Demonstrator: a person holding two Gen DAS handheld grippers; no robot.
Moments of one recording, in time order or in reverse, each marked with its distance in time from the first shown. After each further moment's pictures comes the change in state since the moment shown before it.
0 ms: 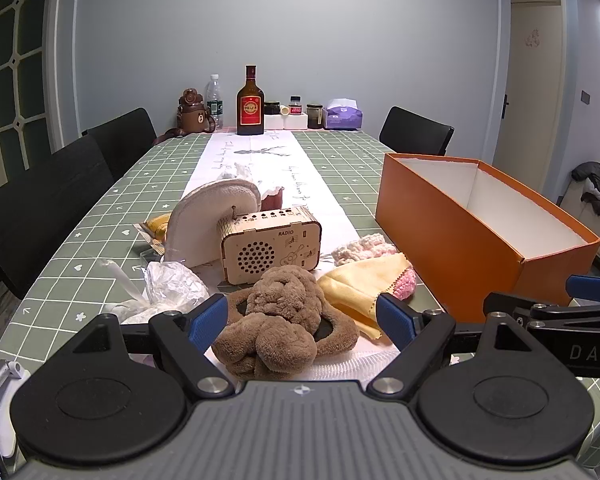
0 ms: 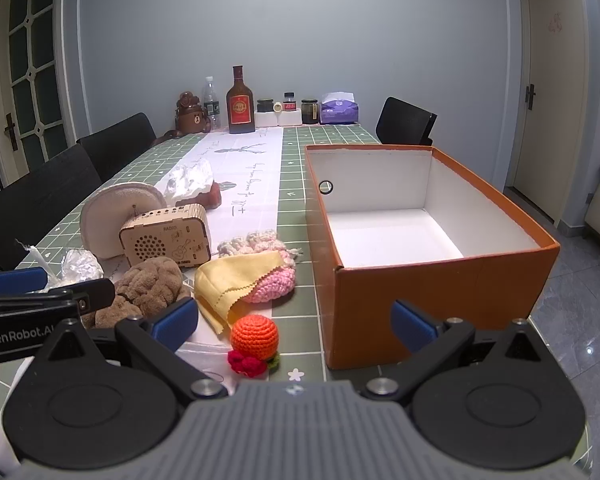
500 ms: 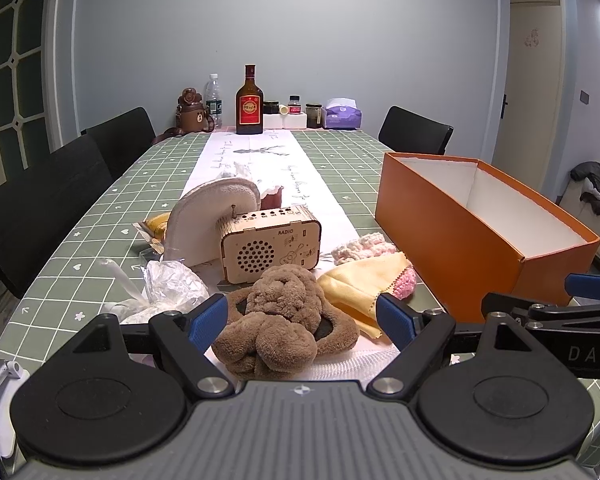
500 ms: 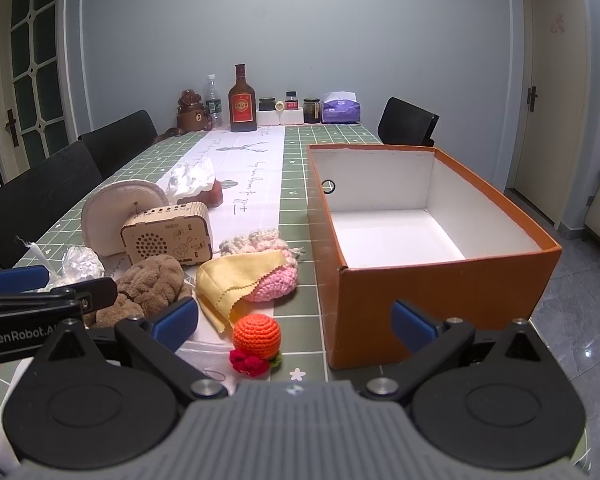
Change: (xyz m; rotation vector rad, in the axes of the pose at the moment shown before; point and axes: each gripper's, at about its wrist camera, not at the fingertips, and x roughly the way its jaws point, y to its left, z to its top) left arm 0.001 -0.001 0.000 0.006 0.002 -0.004; right arm 0.000 0.002 0.001 -0.011 0.003 0.000
